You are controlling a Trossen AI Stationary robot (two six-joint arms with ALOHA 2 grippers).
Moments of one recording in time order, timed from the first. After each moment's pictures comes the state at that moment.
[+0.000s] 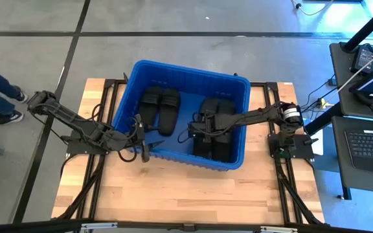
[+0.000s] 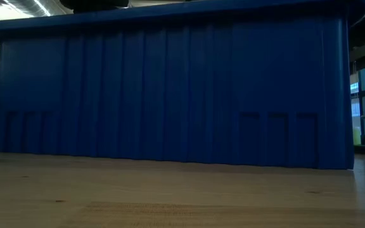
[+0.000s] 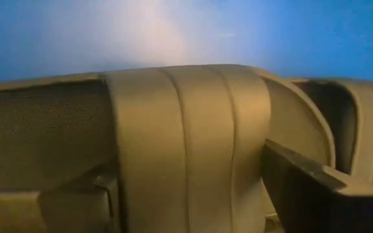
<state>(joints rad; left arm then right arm) -0.42 0.99 0.66 -0.01 -0.74 -0.15 0.02 1.90 1.38 -0.82 0.32 0.13</state>
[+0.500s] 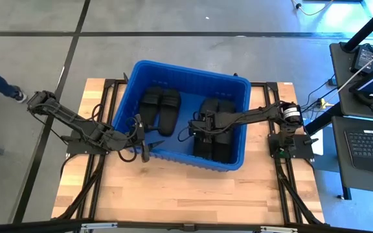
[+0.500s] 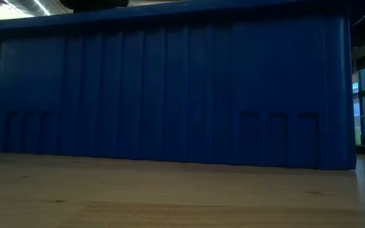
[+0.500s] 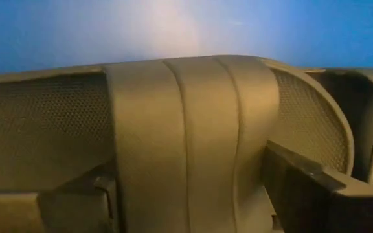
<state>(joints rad) -0.42 0.99 0.66 -0.01 -0.74 -0.15 0.00 1.90 1.38 -0.85 0.24 0.15</state>
